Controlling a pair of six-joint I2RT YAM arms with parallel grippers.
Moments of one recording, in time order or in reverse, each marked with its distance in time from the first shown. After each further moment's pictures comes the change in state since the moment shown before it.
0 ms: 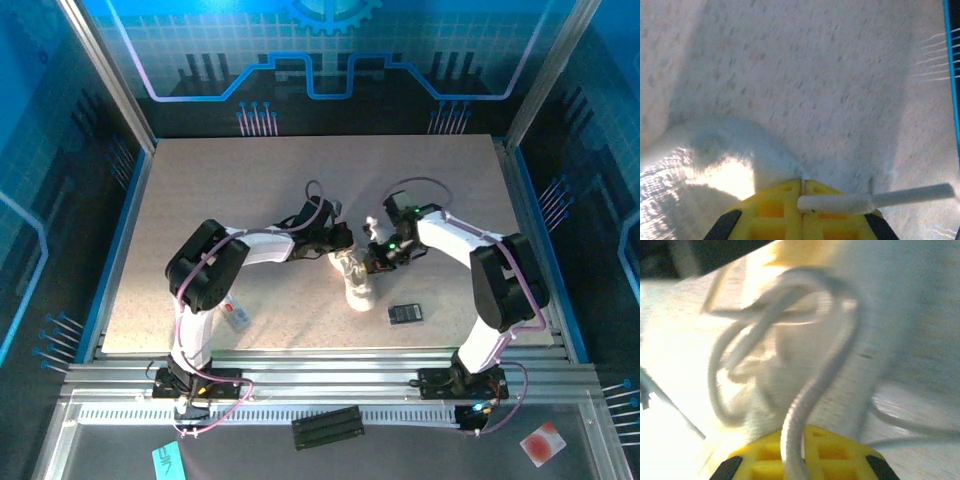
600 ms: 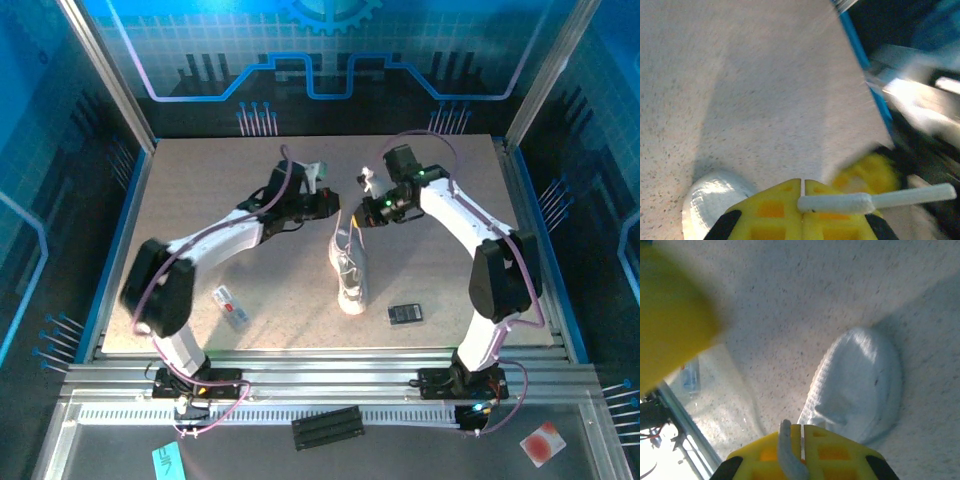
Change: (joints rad) left arm 0.085 -0.372 0.014 -0.180 0.060 0.184; right arm -0.059 0.092 0.435 -0.132 0.007 -0.075
